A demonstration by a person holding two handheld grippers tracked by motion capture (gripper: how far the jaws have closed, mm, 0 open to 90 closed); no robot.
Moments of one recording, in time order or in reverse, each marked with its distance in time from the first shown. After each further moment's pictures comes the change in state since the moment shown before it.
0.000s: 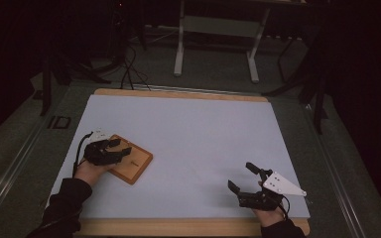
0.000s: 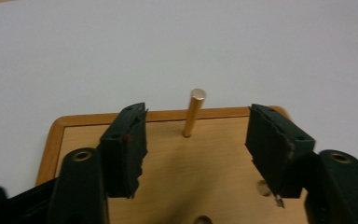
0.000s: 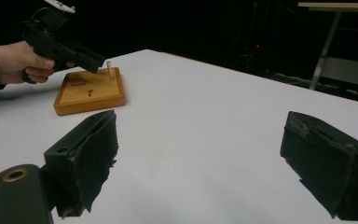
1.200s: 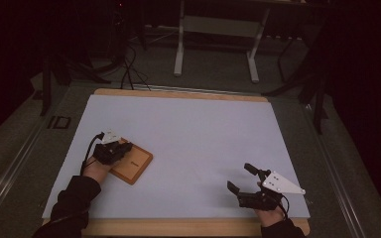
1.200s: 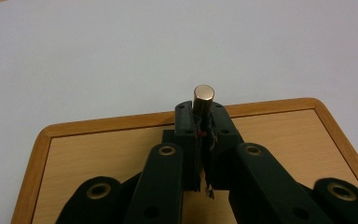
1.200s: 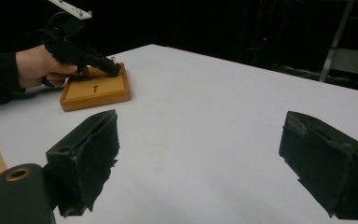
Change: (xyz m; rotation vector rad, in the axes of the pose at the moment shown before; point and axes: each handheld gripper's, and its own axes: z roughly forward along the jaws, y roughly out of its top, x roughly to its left) left arm -0.010 -0.001 0.023 0.044 0.071 0.086; right arm -0.002 -0.002 0.001 0.020 0.025 0.023
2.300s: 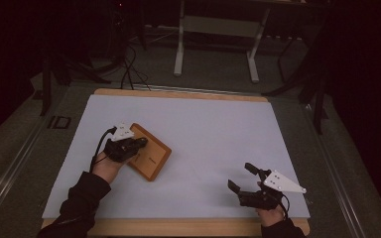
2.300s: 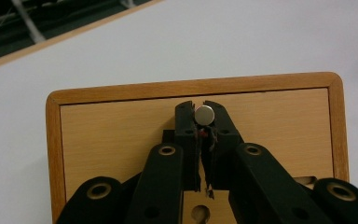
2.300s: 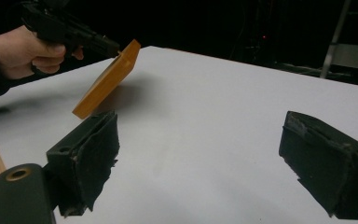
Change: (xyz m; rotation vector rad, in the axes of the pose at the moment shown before) left arm -0.048 0.053 -0.020 -0.085 -0.090 0.068; right arm -0.003 0.000 0.000 -0.002 -0.001 0.034
